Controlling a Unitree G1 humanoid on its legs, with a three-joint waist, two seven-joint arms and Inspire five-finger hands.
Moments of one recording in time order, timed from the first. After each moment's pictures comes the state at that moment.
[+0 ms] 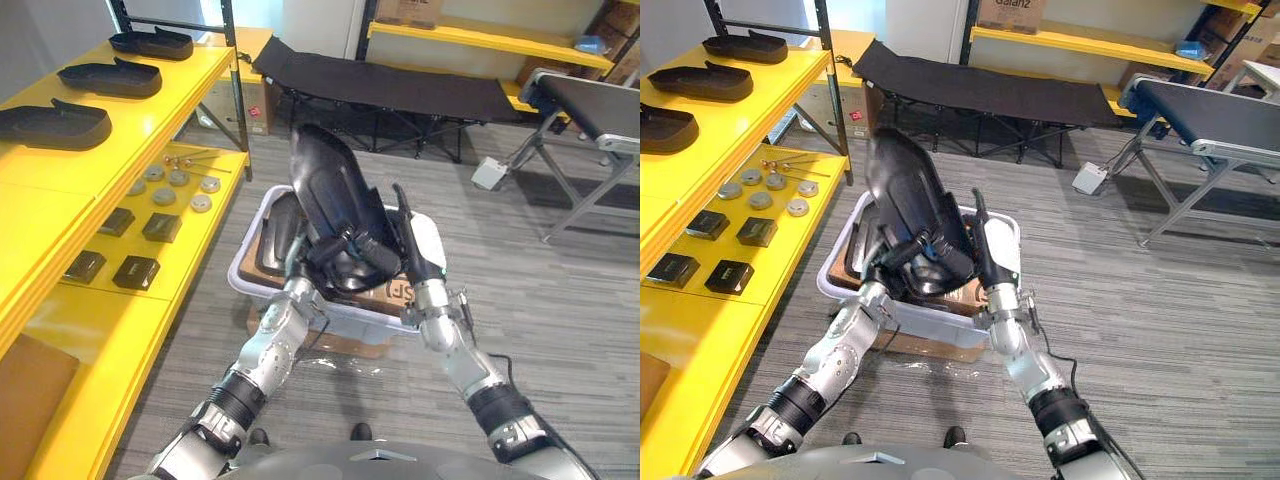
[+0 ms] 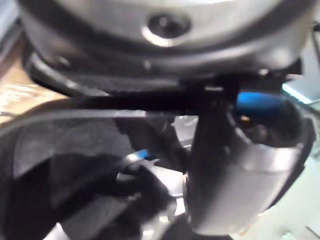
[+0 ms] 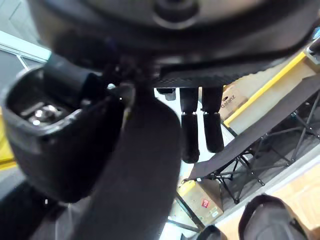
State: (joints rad) left arm -0.23 0.09 -0.43 0.30 -0.76 -0.19 0.22; right arm -0.13 -0.26 0.31 0.38 -0.52 -0.35 -0.47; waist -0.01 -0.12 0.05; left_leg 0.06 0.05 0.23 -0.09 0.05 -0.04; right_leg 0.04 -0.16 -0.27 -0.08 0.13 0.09
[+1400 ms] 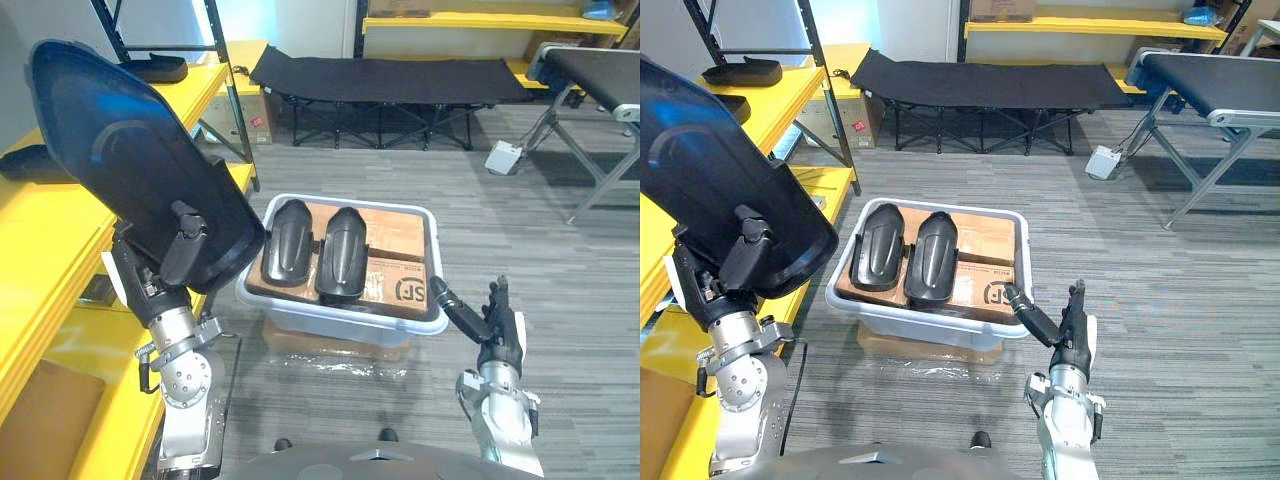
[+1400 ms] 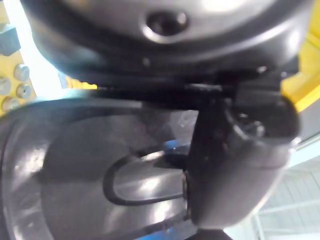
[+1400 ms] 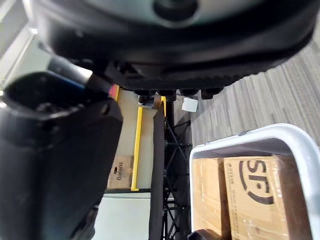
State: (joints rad) left arm 0.25 0.01 0.07 -0.24 -0.10 -0.40 0.43; right arm 0.32 -0.07 -0.11 0.06 0.06 -0.19 -0.26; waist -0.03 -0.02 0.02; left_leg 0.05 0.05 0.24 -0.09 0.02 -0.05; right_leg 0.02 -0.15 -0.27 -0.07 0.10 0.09
